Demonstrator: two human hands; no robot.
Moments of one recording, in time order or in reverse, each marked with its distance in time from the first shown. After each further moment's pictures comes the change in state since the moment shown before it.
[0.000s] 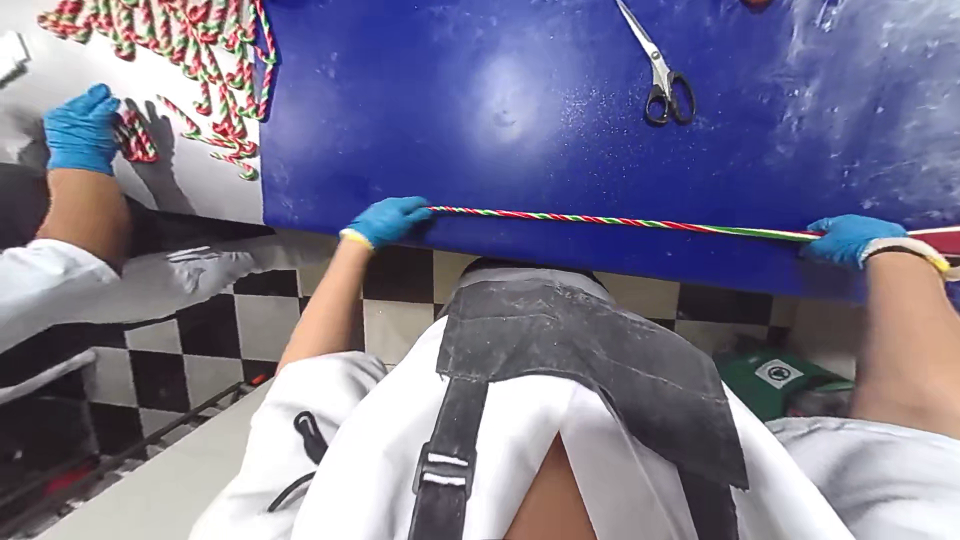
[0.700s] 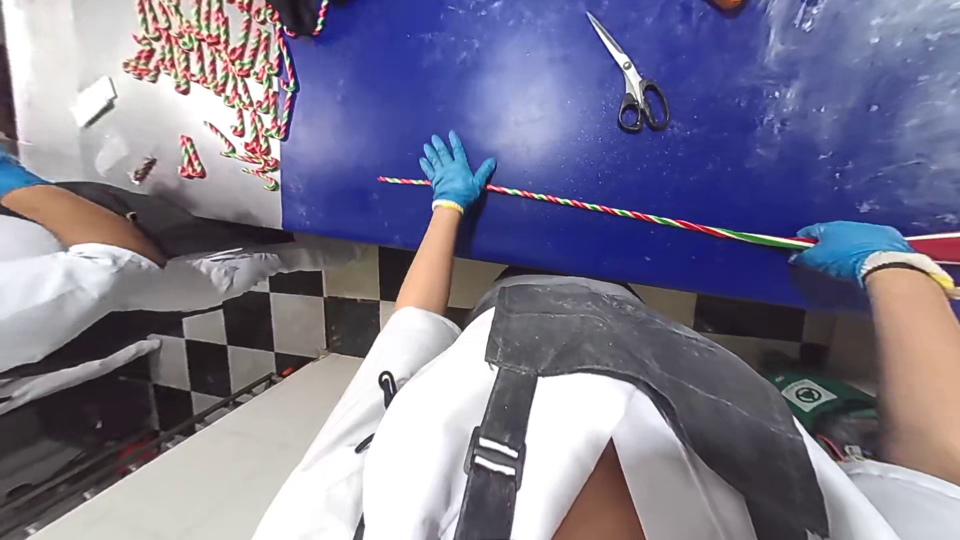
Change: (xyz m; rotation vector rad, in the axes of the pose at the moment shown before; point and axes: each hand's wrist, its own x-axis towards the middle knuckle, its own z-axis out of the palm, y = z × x) left_hand 0.128 0.133 0.037 0.154 0.595 -0.403; right_hand -0.004 0.009 0.003 -0.033 0.038 -0.119
